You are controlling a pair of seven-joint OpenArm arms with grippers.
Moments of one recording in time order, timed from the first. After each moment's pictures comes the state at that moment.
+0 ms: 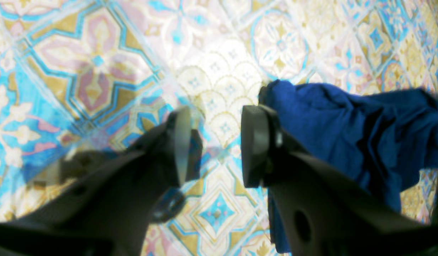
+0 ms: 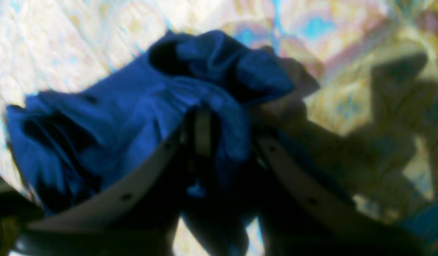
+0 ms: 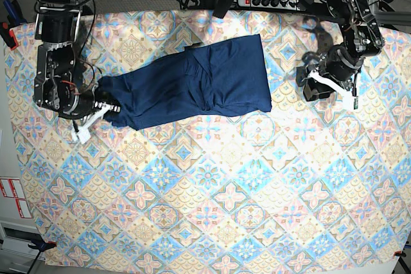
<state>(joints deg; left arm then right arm) 15.6 -7.0 -28.1 97.3 -34.9 -22.3 51.1 6.6 18.9 9.3 65.2 41.8 18.6 -61.2</state>
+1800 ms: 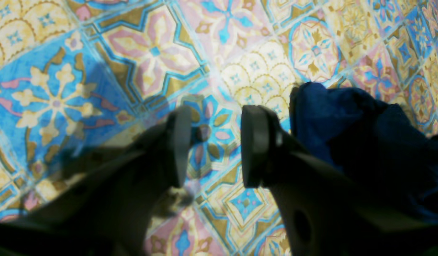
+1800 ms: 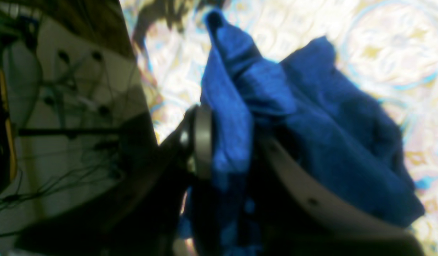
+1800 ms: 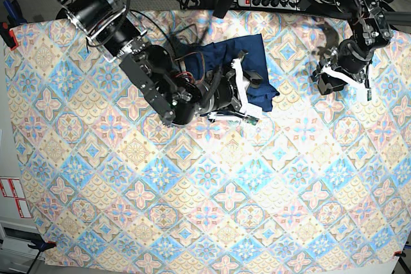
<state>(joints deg) 17.2 -7.1 -33.5 97.2 -34.5 -22.3 51.2 16.2 6.3 -42.7 84.0 41.5 26.1 -61.9</state>
